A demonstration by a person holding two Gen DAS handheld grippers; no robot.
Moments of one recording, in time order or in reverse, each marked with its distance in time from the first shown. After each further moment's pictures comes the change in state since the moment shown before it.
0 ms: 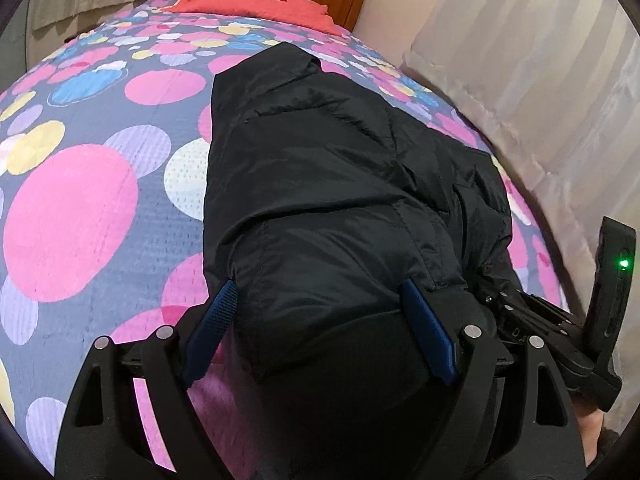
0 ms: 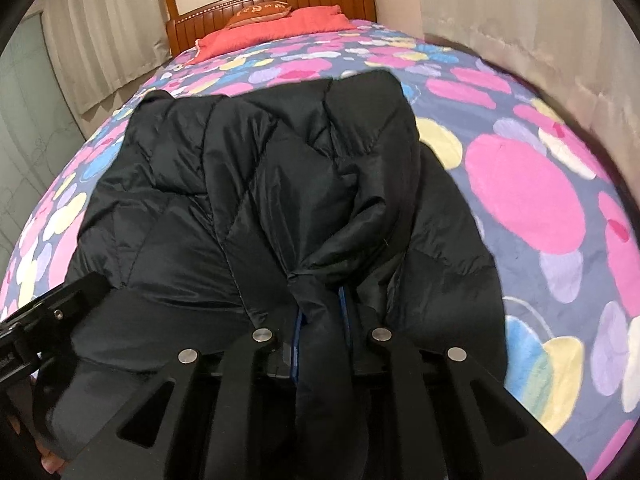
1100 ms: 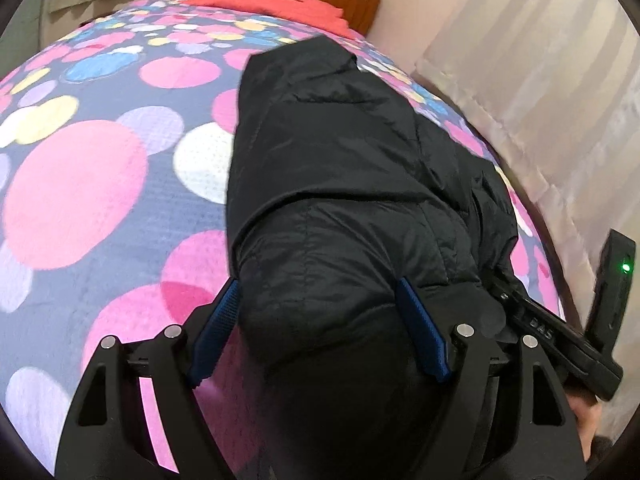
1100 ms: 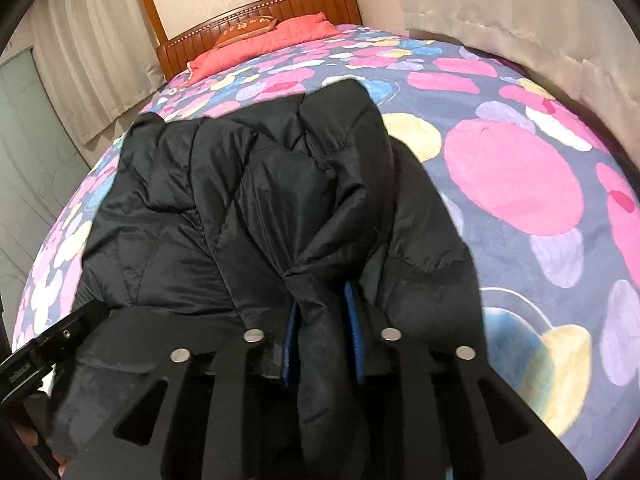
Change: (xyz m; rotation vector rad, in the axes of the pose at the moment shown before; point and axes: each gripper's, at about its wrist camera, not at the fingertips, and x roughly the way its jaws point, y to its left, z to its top) left arm -0.011 0.006 -0.010 -0.080 -0.012 0.016; right arm -0.013 -0.027 -0.003 0.084 -0.030 0.042
